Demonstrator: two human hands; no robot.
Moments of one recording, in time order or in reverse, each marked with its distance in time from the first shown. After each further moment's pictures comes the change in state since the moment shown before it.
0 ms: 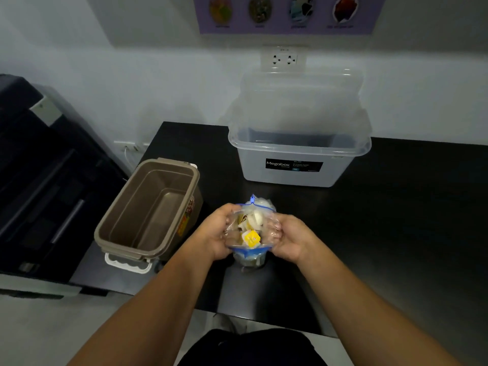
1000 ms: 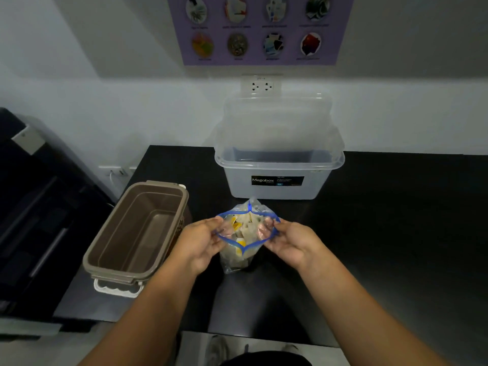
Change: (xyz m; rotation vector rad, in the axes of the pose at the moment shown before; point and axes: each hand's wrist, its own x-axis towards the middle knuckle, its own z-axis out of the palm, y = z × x) left_hand -0.019 0.012 -0.008 -0.088 0.113 0.219; right_hand -0.032 -0.022 0.001 0.222 0.156 -0.126
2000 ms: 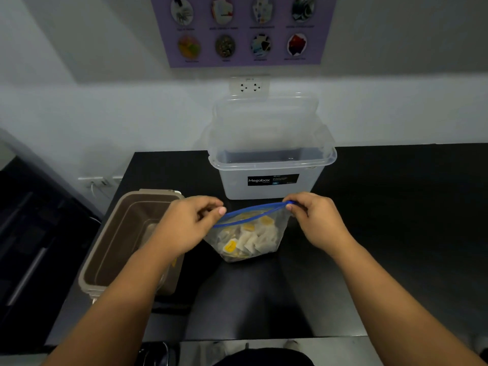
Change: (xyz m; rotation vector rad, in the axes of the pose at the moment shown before) left_hand -0.003 0.060 -0.036 1.080 -0.176 0.931; right_hand -0.036 -0.035 -0.021 -1.398 0.155 -1.003
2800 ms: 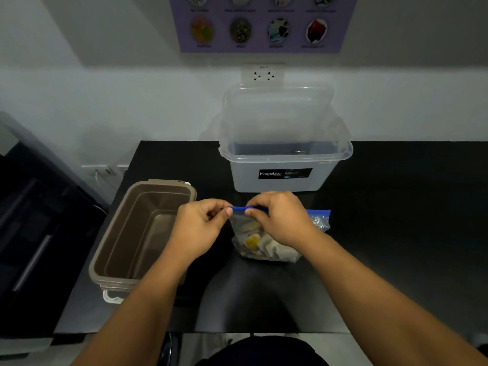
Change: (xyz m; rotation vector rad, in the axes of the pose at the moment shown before) left_hand -0.014 -0.016 0.018 -0.223 0.098 -0.132; right_hand 0.014 -0.066 0.057 -0.177 -0.201 -0.171
